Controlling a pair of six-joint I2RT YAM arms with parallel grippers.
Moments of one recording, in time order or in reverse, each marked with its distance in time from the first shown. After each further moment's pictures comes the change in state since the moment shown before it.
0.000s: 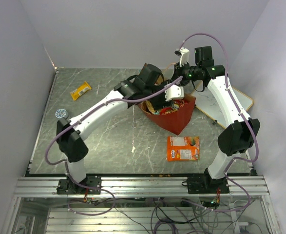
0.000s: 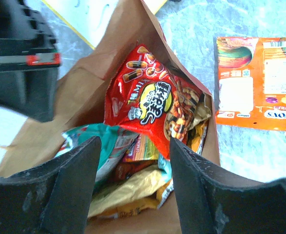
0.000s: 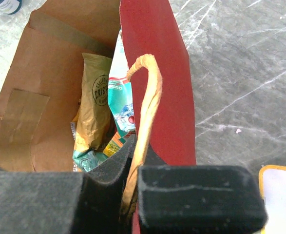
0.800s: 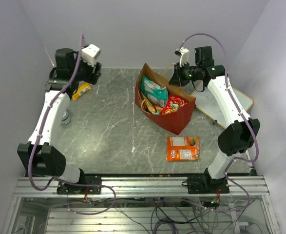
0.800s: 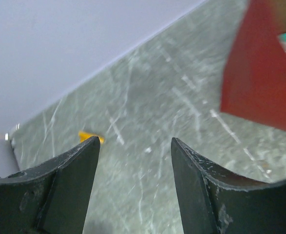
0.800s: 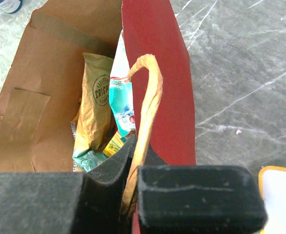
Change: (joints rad) left arm 0.703 -0.370 -0.298 0.166 -0.047 -0.292; right arm 0.000 0.000 0.000 -0.001 -0.005 -0.006
